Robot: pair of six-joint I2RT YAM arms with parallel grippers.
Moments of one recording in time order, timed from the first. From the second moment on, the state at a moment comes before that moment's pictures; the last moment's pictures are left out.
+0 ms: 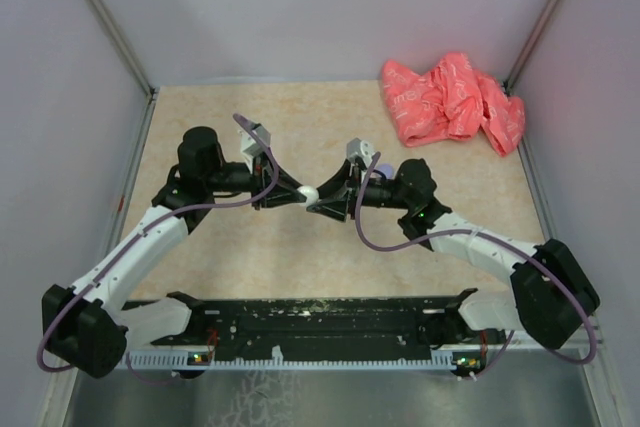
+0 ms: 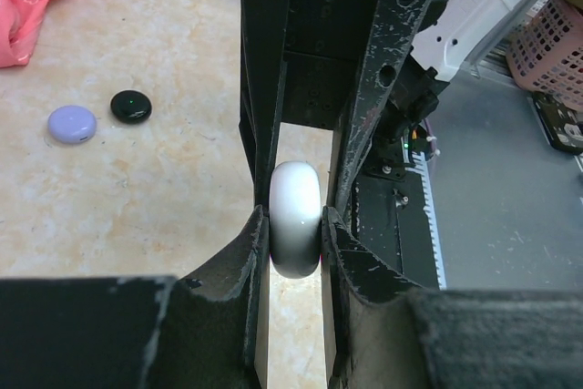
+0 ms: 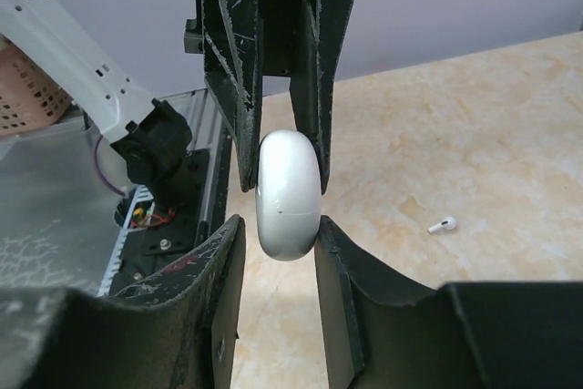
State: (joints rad) left arm -0.44 1.12 0.89 0.04 1.08 -0.10; right arm 0.66 1.25 0.65 0.75 -0.85 0.27
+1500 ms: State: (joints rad) left arm -0.43 1.12 0.89 0.02 0.96 -0.33; right arm 0.64 1.33 0.66 0.87 -0.93 0.34
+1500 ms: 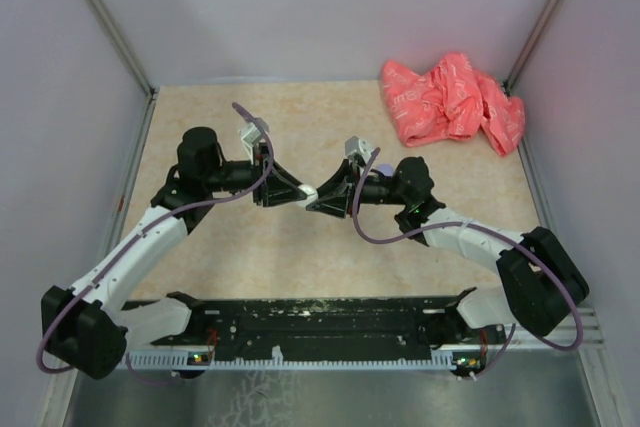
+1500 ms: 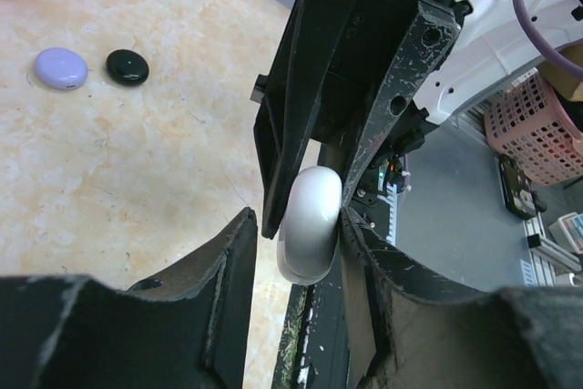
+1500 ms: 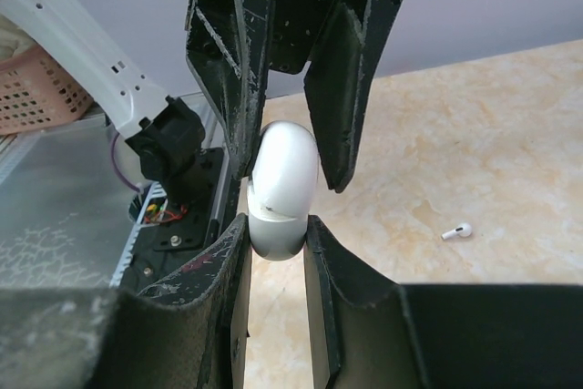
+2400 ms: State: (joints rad) left arm -0.38 1.03 0.94 -0.16 0.64 -0.30; right arm 0.65 1.28 0.63 0.75 -0.83 0.18
